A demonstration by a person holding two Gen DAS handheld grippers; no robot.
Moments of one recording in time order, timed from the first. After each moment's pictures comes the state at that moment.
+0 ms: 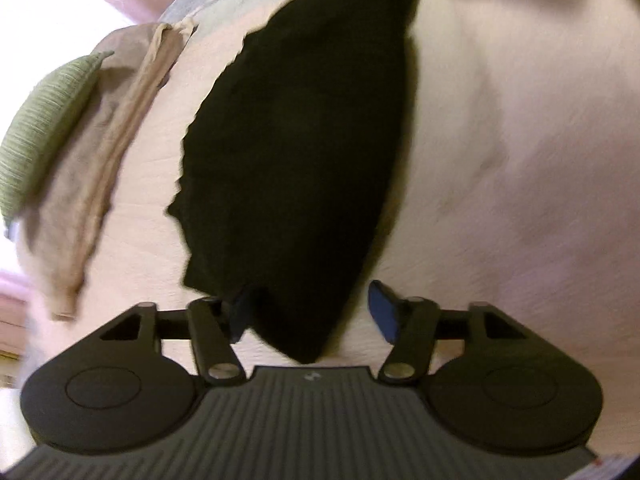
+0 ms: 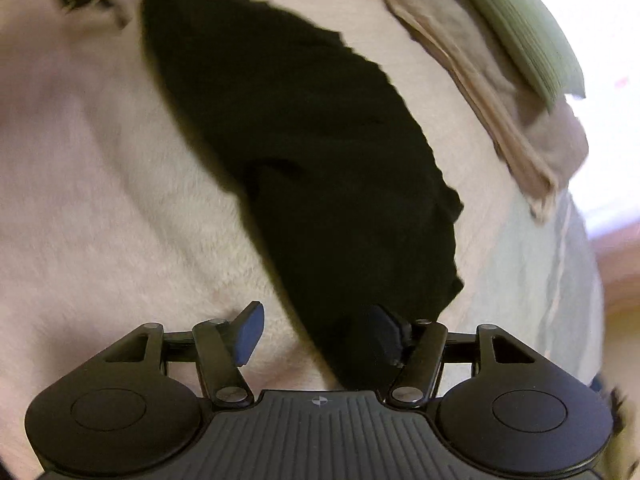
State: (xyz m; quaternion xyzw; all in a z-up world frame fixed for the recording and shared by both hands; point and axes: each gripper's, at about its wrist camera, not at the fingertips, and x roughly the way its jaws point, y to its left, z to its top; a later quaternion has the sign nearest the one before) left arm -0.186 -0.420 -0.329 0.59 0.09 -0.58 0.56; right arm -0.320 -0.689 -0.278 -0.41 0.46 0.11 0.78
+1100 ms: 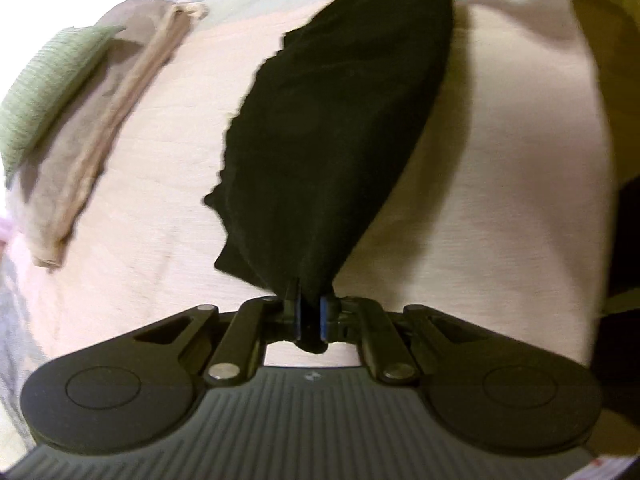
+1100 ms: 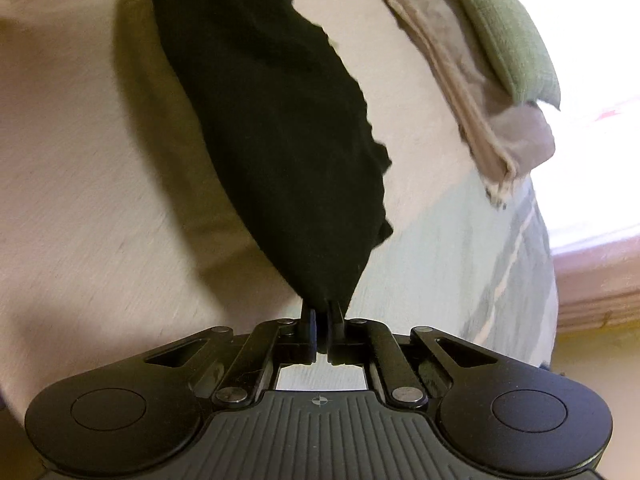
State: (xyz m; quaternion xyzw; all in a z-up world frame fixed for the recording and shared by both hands) left arm -0.265 -0.396 -0.241 0.54 0.21 -0.59 0.57; right arm -0.407 -0.802 -0.235 -0.45 0.46 0.13 0.76
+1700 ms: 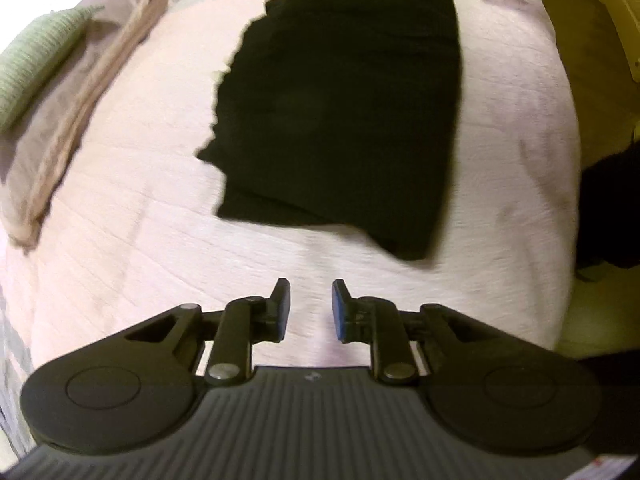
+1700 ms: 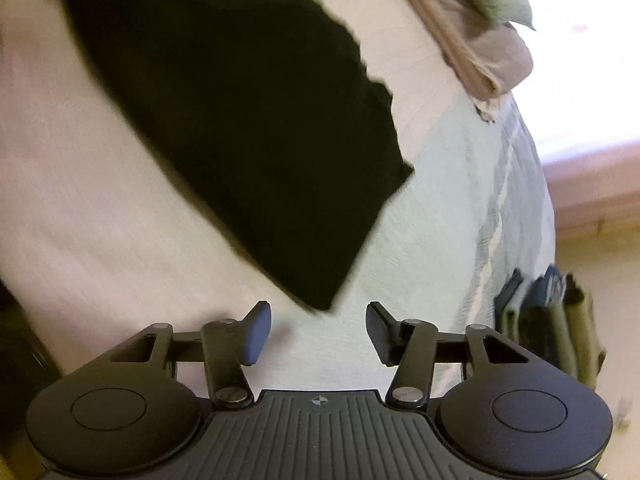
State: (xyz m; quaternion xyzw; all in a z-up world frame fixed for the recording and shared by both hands) left arm -0.236 -0.356 -0.255 0.54 0.21 -0.61 0.53; right arm -0.444 -0.728 -0.229 -0.37 0.51 0.02 0.78
